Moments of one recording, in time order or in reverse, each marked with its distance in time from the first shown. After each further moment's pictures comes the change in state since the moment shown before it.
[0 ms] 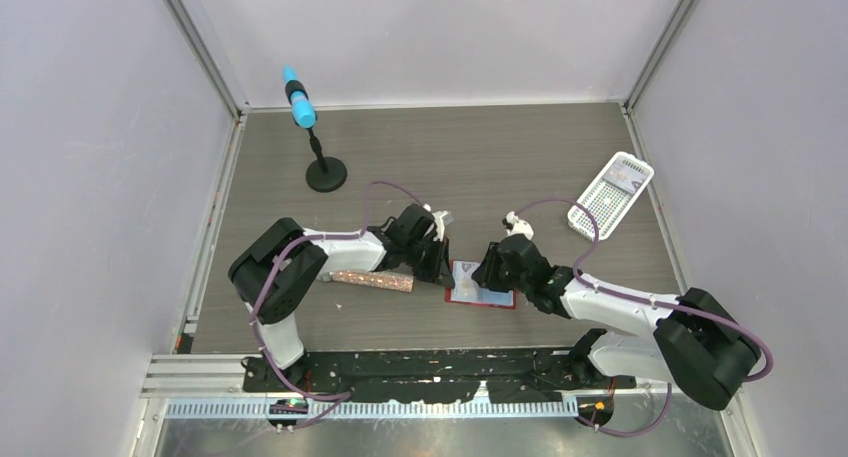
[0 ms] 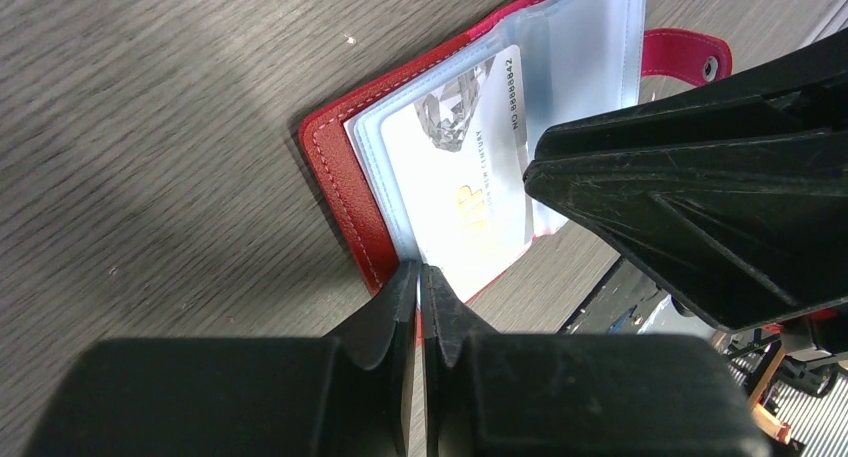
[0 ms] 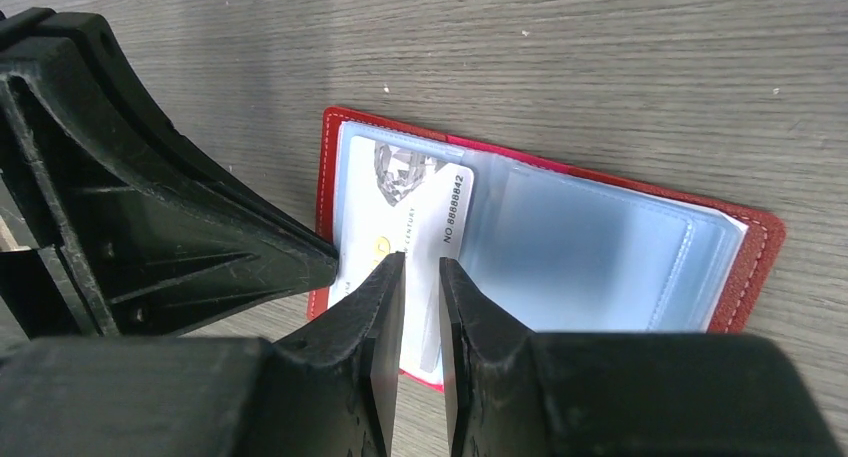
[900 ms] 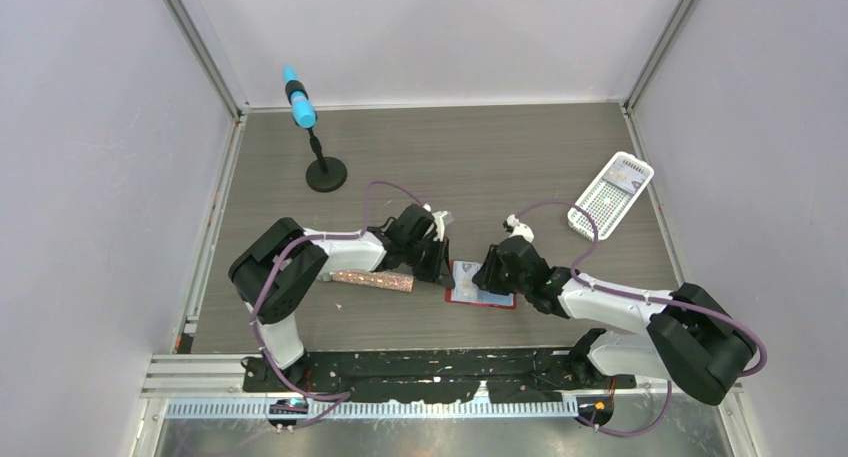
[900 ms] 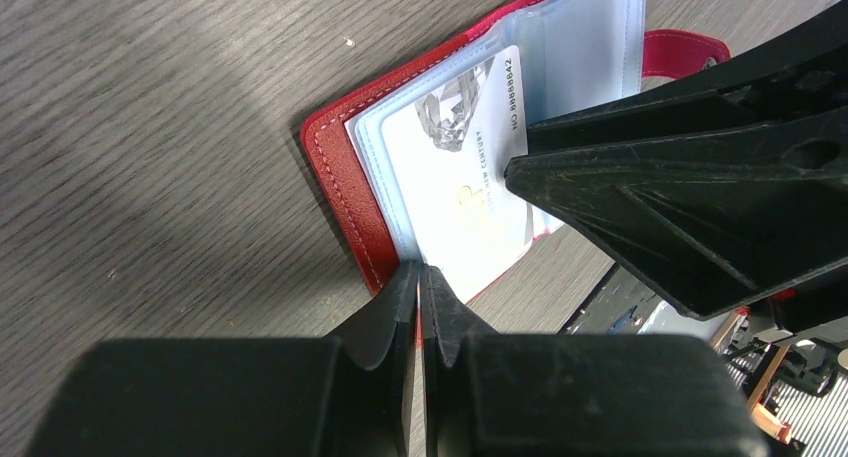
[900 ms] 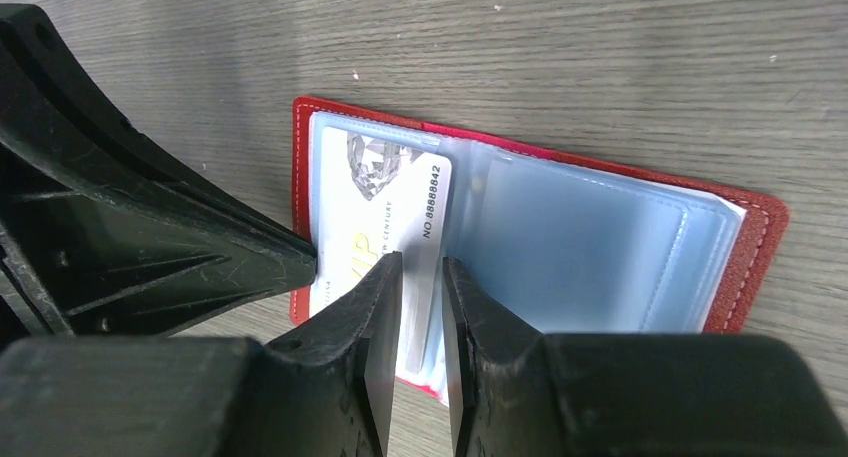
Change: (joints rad) left arm 0.000 0.004 -0.003 0.014 0.002 0.000; right arm -0.004 0.031 -0.010 0.003 -0.002 0.030
